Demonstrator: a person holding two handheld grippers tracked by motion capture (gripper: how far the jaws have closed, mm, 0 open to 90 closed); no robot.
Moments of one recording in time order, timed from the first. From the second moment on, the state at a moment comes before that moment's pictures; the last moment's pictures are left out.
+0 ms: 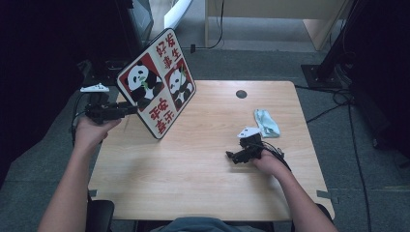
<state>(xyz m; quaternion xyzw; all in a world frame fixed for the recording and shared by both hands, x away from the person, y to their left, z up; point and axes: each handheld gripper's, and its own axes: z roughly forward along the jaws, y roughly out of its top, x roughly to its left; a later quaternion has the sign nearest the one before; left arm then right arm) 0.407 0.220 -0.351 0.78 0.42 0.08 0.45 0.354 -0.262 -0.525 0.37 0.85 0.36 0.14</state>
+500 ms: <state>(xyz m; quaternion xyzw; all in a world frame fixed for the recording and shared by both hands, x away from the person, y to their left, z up) 0.437 0.210 -0.306 0.79 0.42 0.09 0.43 0.354 -0.262 -0.525 0.37 0.85 0.36 0.14</state>
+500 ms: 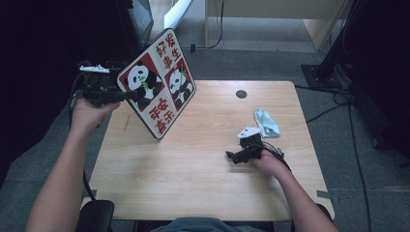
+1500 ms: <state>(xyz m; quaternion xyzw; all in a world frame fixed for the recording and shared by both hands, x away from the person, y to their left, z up) 0.528 0.174 -0.251 0.84 0.42 0.07 0.34 0.353 -0.262 -0.525 0.37 0.85 0.36 0.14</state>
